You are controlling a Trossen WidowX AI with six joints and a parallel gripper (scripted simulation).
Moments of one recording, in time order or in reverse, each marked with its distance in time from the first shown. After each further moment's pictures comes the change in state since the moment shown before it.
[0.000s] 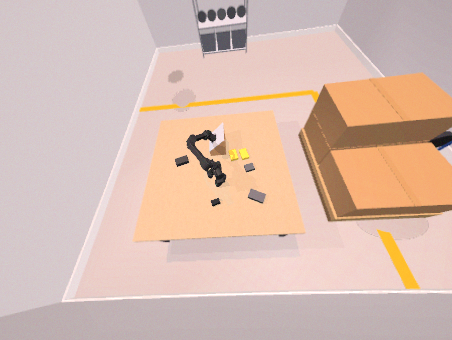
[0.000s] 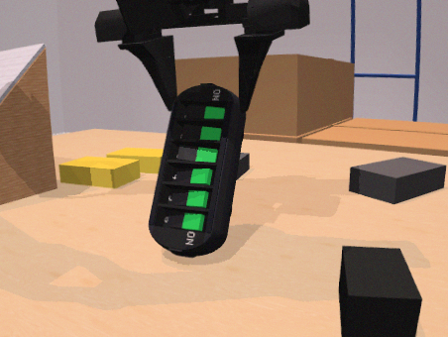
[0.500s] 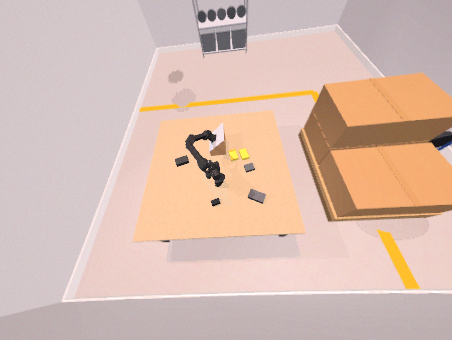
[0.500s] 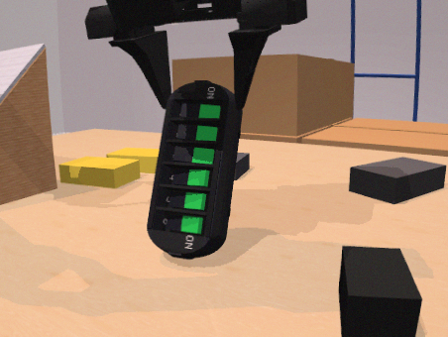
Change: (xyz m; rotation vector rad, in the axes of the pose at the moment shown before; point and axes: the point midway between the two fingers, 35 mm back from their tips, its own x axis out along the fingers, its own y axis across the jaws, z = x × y) arm -0.005 0.000 0.011 -0.001 0.027 0.000
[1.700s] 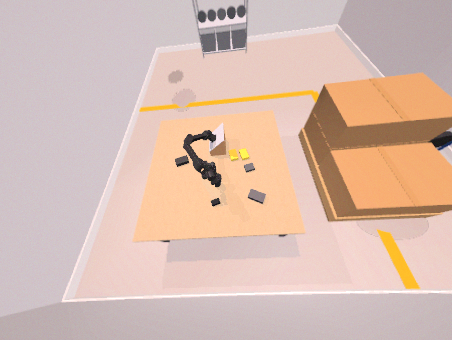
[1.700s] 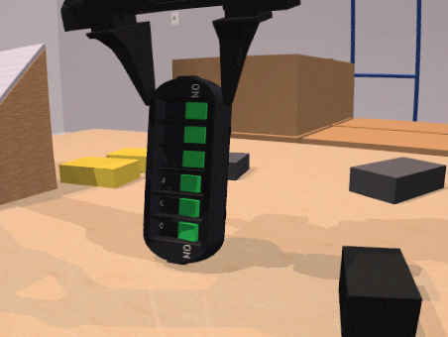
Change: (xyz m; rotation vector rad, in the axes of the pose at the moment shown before) arm -0.011 0.000 0.028 0.002 0.009 0.002
